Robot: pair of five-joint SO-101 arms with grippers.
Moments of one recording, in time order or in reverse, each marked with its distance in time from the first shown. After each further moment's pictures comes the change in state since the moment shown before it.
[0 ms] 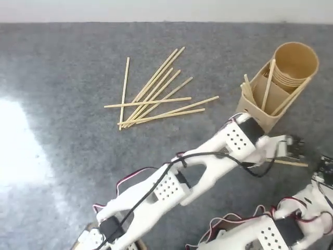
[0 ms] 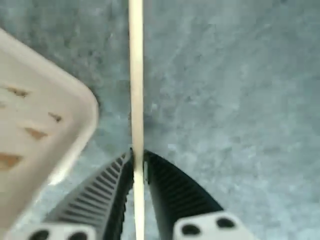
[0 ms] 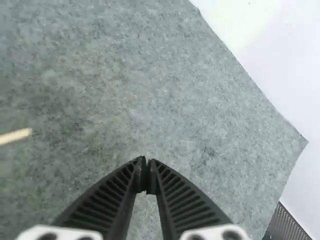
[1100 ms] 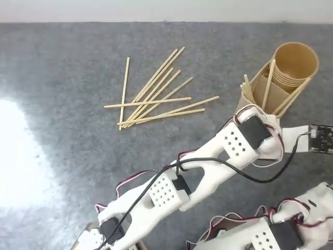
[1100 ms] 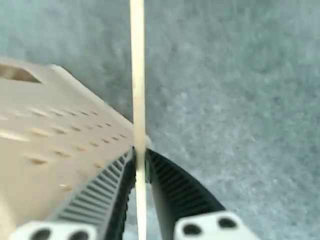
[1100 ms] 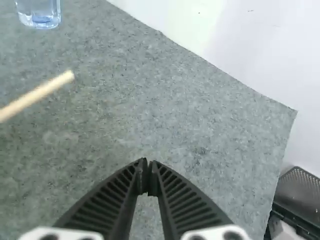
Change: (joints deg) left arm 2.6 -7.1 -12.3 0.6 5.5; right arm 2.9 0.0 -15.9 12.3 -17.9
